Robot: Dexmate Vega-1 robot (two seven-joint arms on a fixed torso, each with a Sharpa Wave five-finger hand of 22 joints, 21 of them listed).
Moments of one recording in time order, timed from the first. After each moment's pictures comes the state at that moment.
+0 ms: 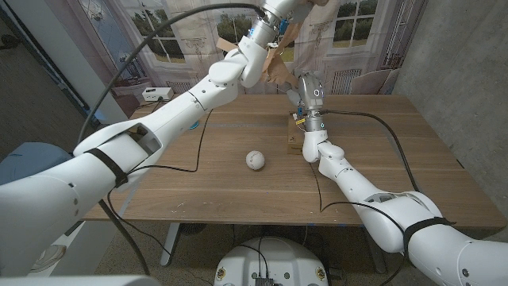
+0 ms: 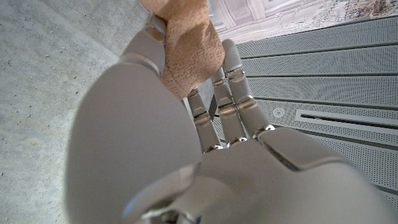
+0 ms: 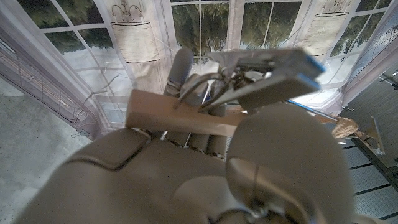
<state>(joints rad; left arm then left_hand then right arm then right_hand) 0.12 0.36 0.89 -1.45 1.00 0.05 0.76 1.33 -0.11 0.34 -0.21 0.19 0.92 -0.05 0.38 0.37 0.82 -0.06 0.45 0.71 0.80 0.07 0.43 0.78 0.68 -0.04 1.11 0.17 -0.56 -0.03 -0.27 -0.86 -1.27 0.28 -1.12 0.85 0.02 0.51 0.09 0.21 0.74 -0.01 1.07 0.64 0.92 -0.08 1.32 1.20 1.00 -0.15 1.56 1.20 0.62 -0.06 1.50 0.18</state>
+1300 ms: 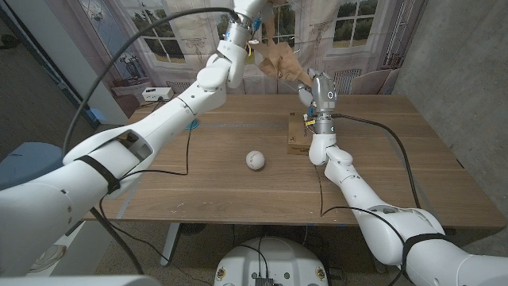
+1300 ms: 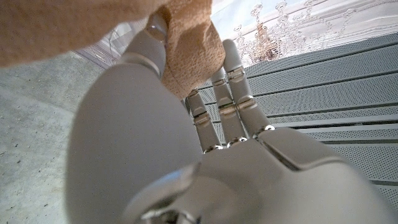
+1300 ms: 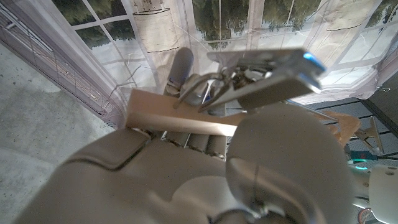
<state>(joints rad) 0.16 0.41 0.84 -1.41 0.98 0.27 0.74 1.33 -0.11 0.36 -0.23 0.19 0.93 -0.05 0.37 0.37 0.82 -0.06 0.44 0.72 0.80 0.07 0.43 0.78 0.68 -0.04 1.11 0.17 -0.64 0.02 -0.08 -0.95 -1.34 0.41 -1.12 0.85 0.02 0.51 0.09 0.21 0.74 -0.01 1.09 0.64 0.92 -0.08 1.32 1.21 1.00 -0.15 1.56 1.19 0.62 -0.06 1.50 0.18</state>
